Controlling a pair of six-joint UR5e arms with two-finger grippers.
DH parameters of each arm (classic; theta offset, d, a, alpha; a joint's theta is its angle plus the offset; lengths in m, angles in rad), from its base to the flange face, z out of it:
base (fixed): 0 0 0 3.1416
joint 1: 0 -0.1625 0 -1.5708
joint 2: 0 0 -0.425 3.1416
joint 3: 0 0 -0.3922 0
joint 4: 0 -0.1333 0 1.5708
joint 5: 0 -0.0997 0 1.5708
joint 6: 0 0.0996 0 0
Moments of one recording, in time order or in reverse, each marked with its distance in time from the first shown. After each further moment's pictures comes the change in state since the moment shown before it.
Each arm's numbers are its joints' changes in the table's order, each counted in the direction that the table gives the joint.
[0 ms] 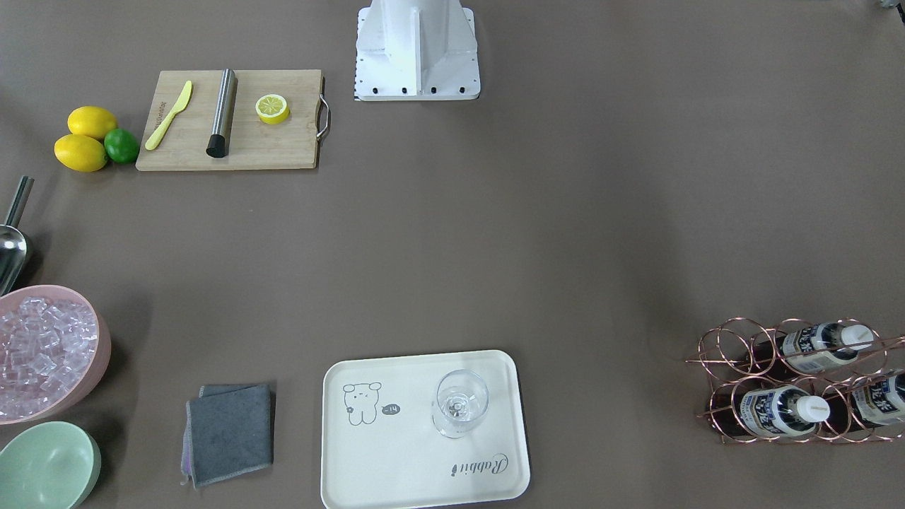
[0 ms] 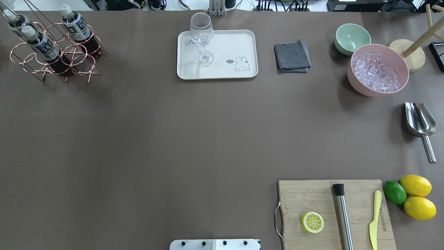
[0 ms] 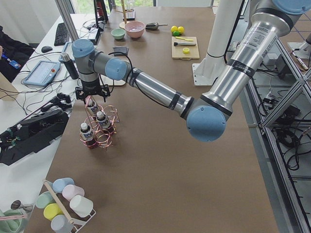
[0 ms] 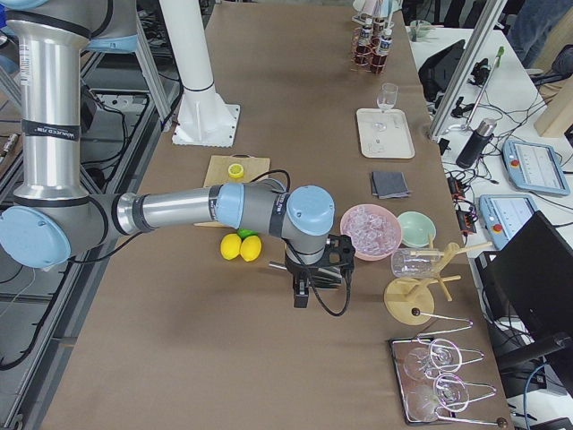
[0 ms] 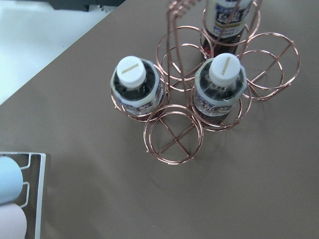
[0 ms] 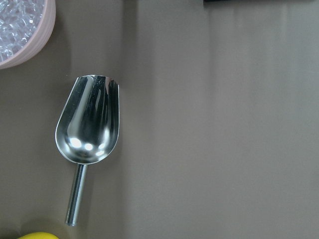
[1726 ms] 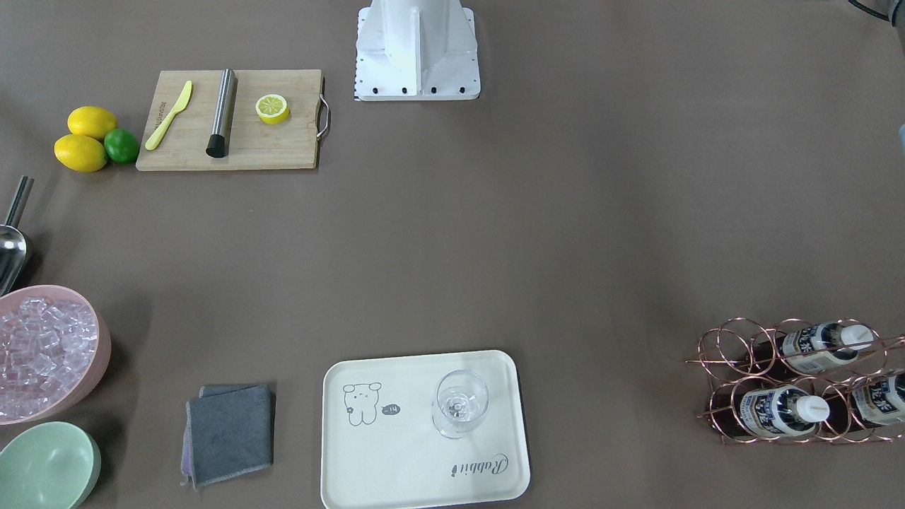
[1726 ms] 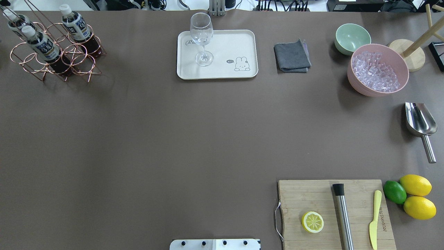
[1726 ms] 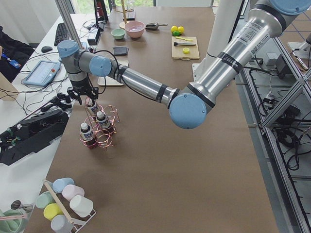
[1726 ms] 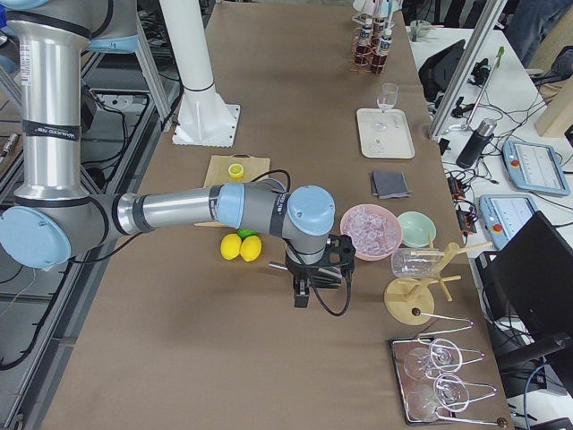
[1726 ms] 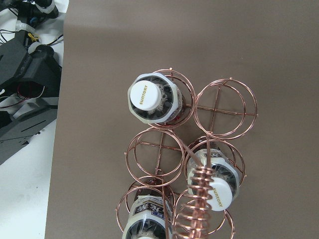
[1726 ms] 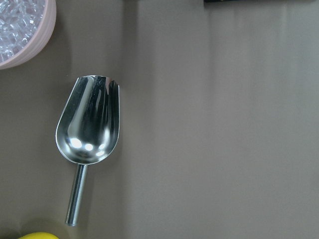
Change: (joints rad) left arm -0.032 -0.141 -0.216 0.006 -0.022 0.197; right arm 0.000 0.001 -0.001 0.000 0.000 0.000
